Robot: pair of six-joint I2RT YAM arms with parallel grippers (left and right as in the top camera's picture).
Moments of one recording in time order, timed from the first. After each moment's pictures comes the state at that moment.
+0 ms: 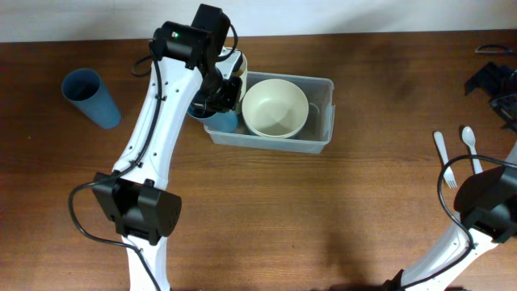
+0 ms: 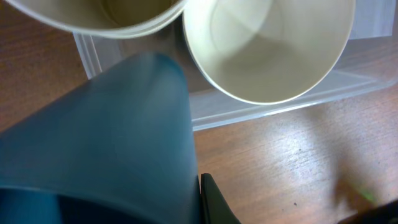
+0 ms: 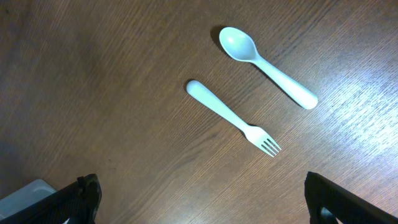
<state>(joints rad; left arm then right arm) -0.33 2.14 2.34 -1.57 0.15 -0.05 -0.52 2.15 2.35 -1.55 -0.03 0.39</state>
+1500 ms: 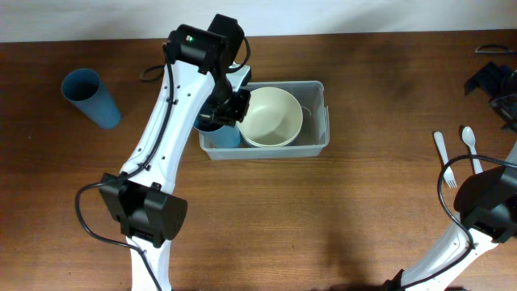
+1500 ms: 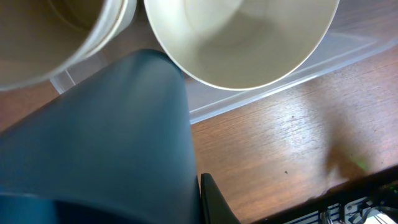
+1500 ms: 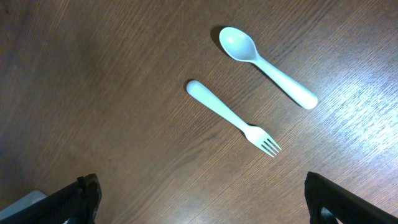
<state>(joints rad) -0.39 2.14 2.34 -1.68 0.15 -0.08 -0.52 2.15 2.35 -1.55 -0.03 0.39</state>
